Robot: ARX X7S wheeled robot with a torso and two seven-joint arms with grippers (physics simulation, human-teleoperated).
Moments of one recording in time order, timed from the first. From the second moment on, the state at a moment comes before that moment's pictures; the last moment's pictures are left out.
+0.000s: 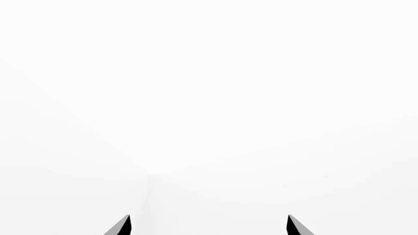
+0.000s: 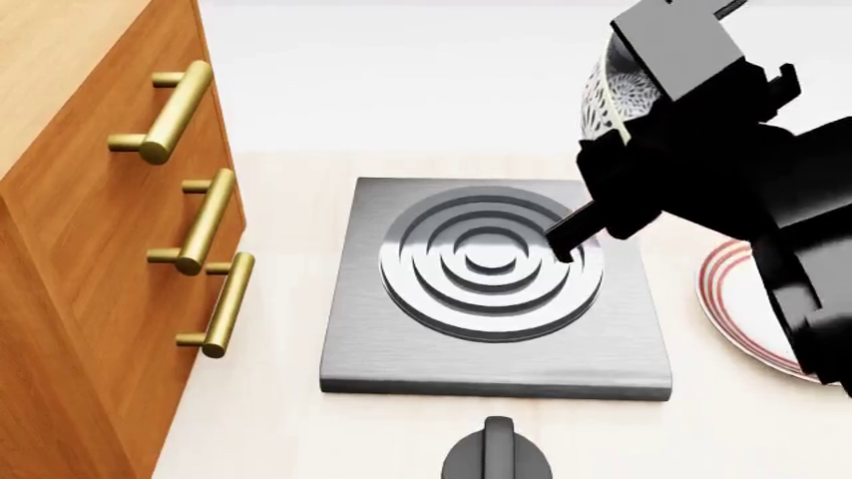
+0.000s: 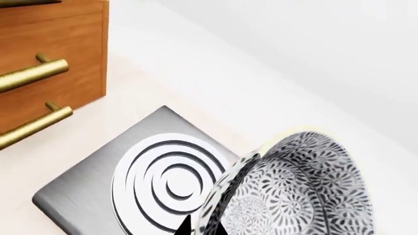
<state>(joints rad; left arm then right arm) 0.78 -1.45 -0.51 1.05 -0.25 0.23 -1.42 1.32 0.57 -0.61 0.22 0.42 1.03 -0.49</state>
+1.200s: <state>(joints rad) 0.78 -1.45 -0.49 1.05 -0.24 0.23 -1.42 1.36 0.39 -0.74 0.49 0.33 0.81 -0.52</state>
